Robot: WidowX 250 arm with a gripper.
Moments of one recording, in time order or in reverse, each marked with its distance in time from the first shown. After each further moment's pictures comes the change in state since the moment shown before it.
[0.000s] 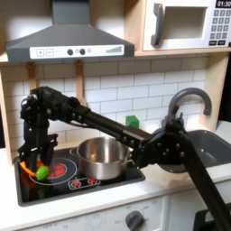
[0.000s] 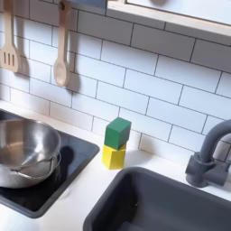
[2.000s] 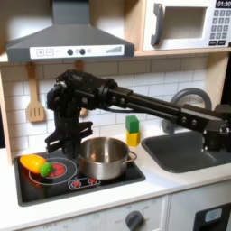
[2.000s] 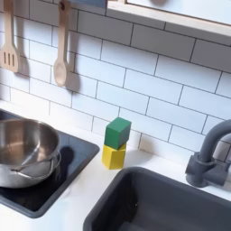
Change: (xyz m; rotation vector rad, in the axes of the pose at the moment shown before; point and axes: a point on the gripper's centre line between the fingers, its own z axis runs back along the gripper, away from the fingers) arm -0.082 -0.007 0.068 -0.170 -0.062 -0.235
